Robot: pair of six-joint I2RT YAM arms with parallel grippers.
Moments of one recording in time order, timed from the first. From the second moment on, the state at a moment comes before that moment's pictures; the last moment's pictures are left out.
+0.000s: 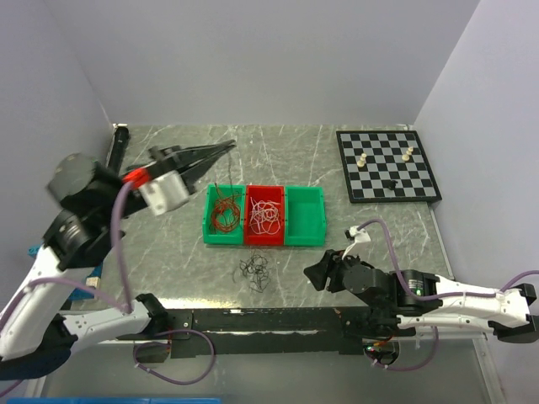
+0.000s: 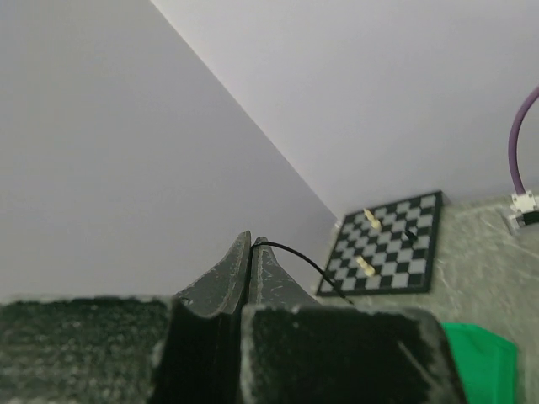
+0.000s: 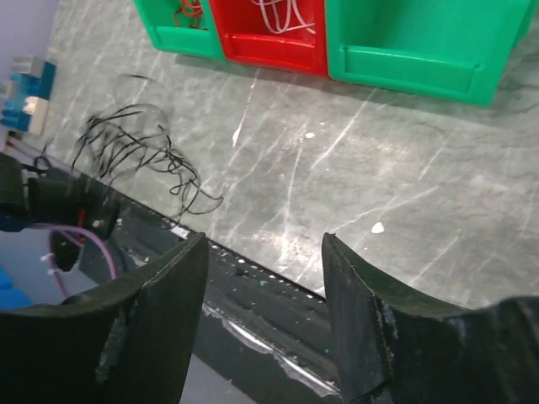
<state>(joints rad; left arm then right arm) -0.81 0.95 1.54 -0.22 0.41 0.59 1.41 0.48 0.55 -0.71 0.62 1.01</state>
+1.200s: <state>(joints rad) -0.82 0.99 1.63 -0.30 0.63 0.64 1.06 0.83 0.51 0.05 -0.03 0.56</state>
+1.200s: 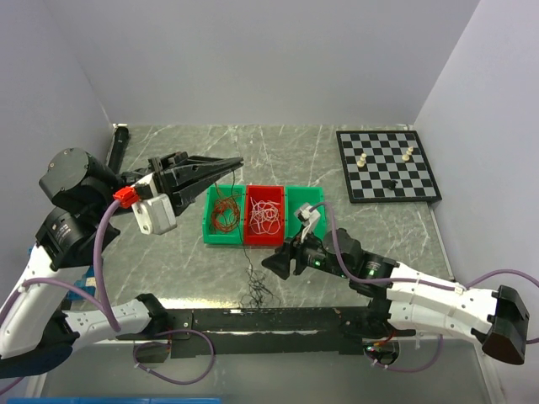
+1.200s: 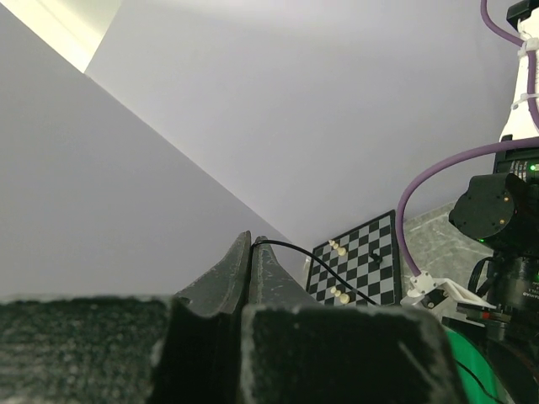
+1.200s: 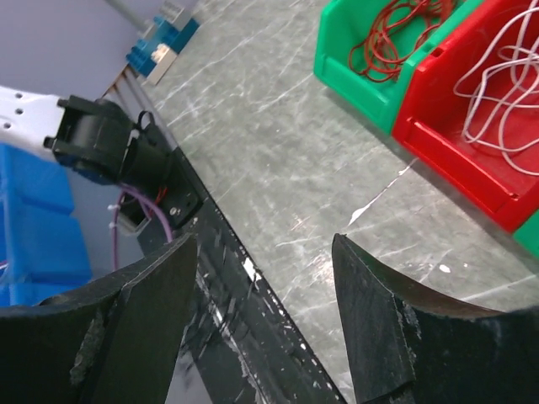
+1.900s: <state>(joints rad) -0.82 0.99 1.63 -0.29 0.63 0.66 1.03 1.04 0.56 0.05 -0.14 0.54</state>
